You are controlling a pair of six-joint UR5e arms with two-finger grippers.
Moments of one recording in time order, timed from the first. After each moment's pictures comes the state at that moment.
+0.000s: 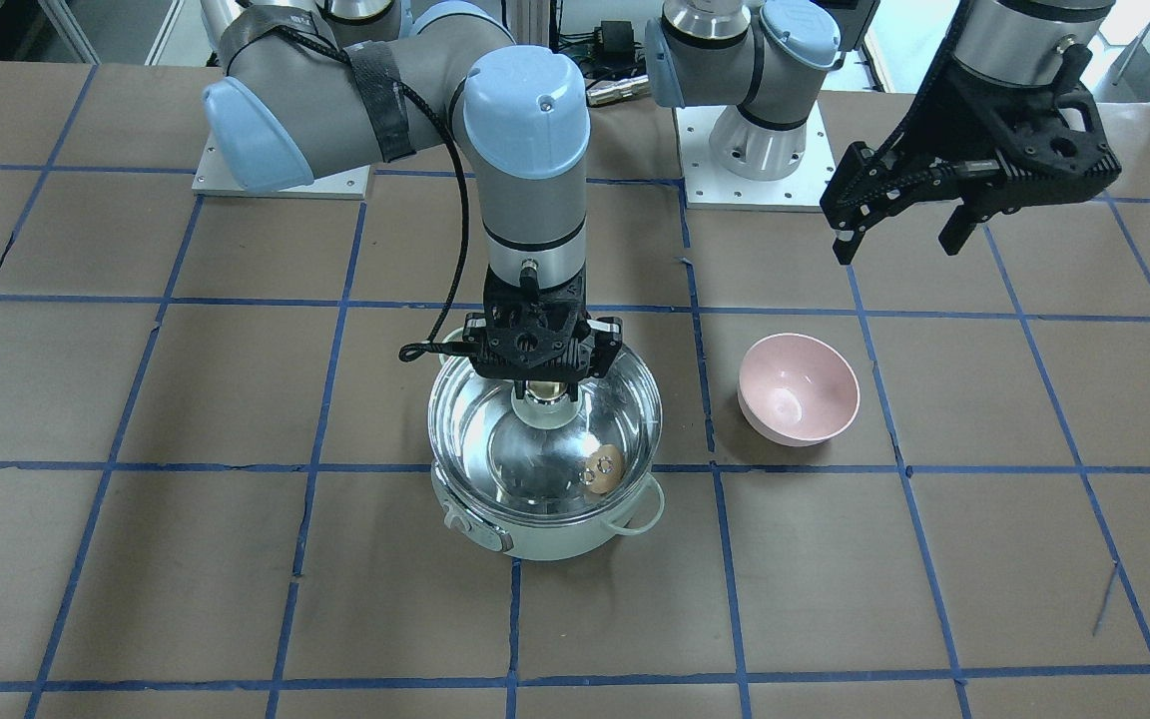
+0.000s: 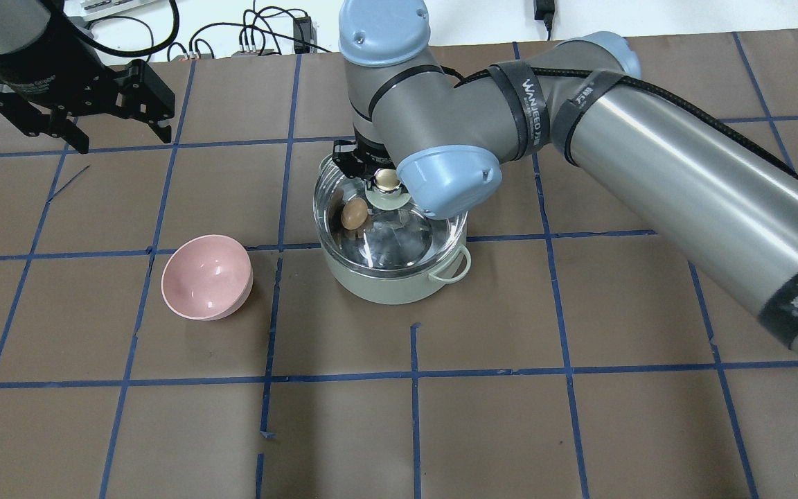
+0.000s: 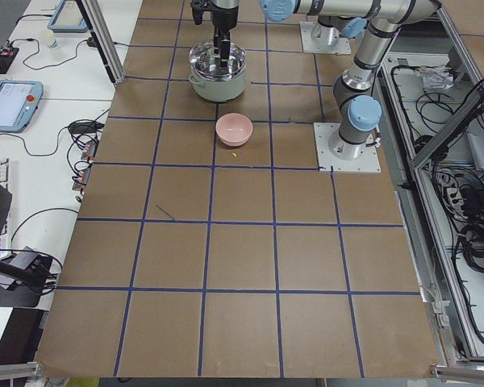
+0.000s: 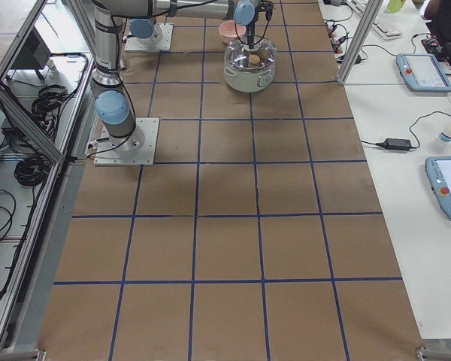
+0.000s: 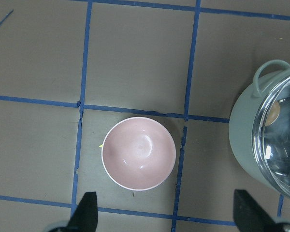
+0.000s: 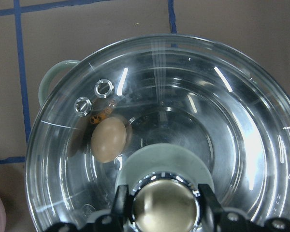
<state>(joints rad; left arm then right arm) -1.46 -1.54 -1.52 -1.56 1.60 -0.01 2.00 -1.21 1.50 -2.02 -1.57 0.52</state>
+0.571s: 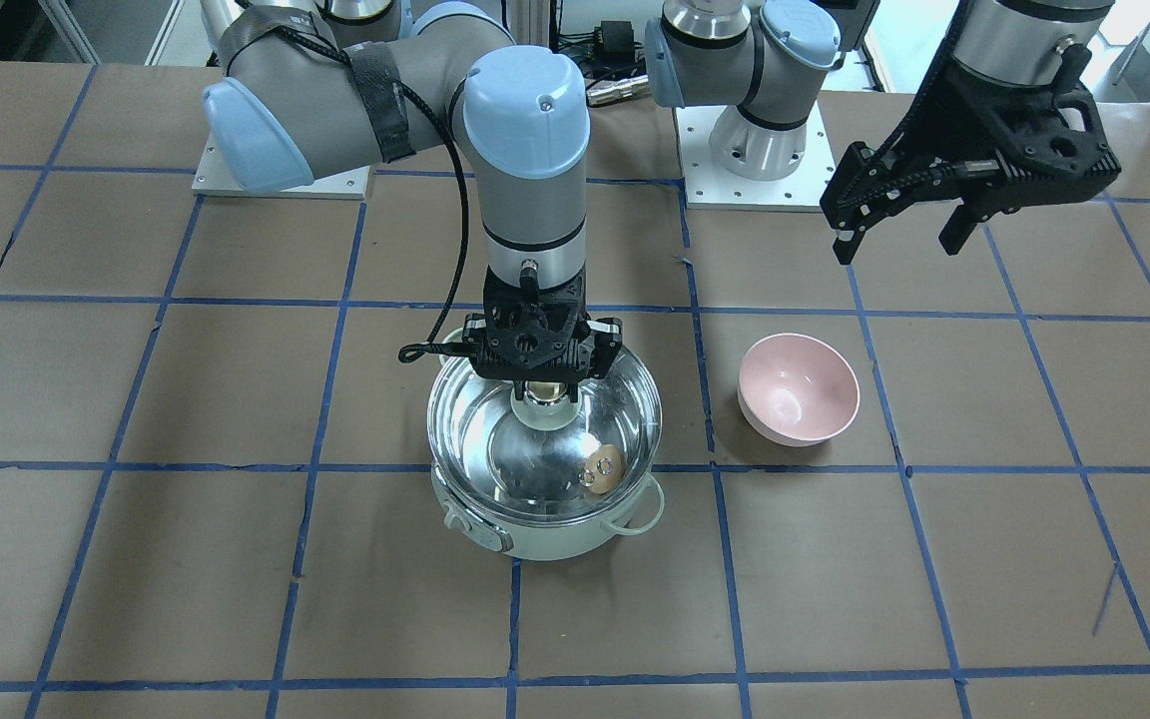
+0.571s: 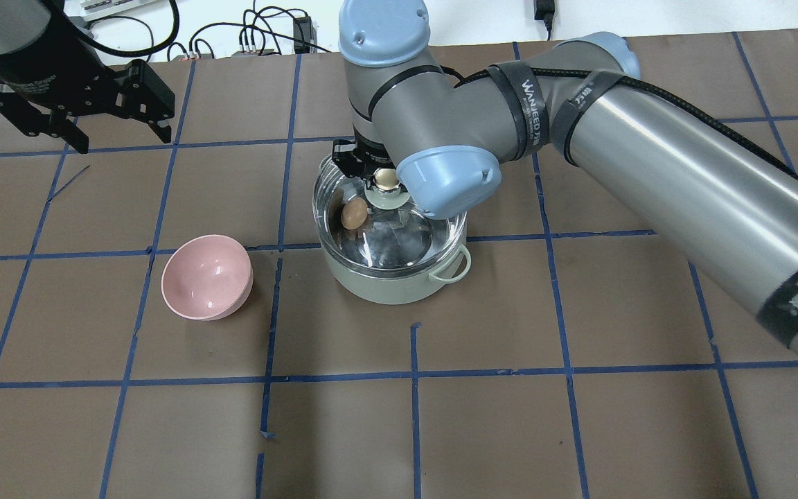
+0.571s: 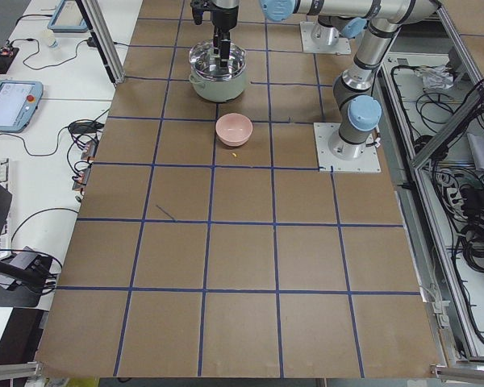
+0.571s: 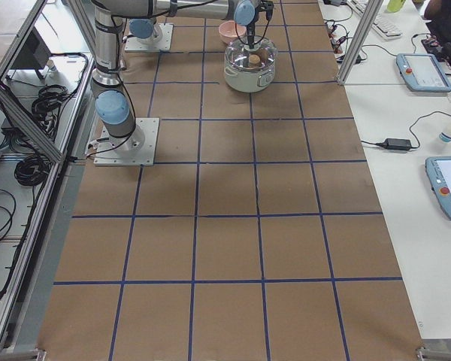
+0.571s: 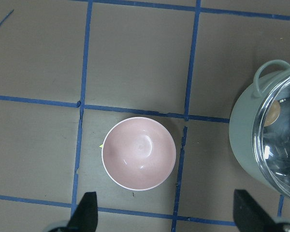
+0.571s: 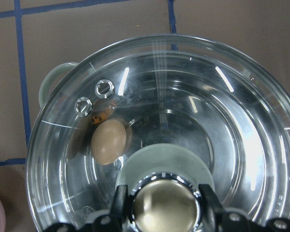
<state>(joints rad) -1.46 -1.54 -1.52 -1.57 1.60 -0.01 2.00 -1.21 1.50 -2.03 -1.57 0.51</state>
